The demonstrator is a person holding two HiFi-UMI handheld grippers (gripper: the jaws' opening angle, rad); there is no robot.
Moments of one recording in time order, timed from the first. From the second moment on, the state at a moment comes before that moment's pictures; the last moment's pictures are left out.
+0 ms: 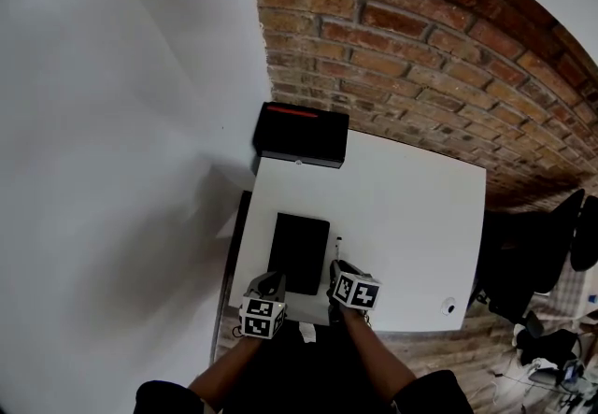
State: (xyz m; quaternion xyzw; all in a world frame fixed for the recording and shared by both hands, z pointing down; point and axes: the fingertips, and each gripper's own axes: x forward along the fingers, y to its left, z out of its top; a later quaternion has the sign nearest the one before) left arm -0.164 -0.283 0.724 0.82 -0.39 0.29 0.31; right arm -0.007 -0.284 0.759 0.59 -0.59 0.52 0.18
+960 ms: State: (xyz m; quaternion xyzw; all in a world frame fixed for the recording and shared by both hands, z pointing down) left arm -0.167 -0.292 0.729 0.83 -0.35 0.29 0.32; right arm -0.034 -0.287 0.763 0.57 -0.61 0.54 0.15
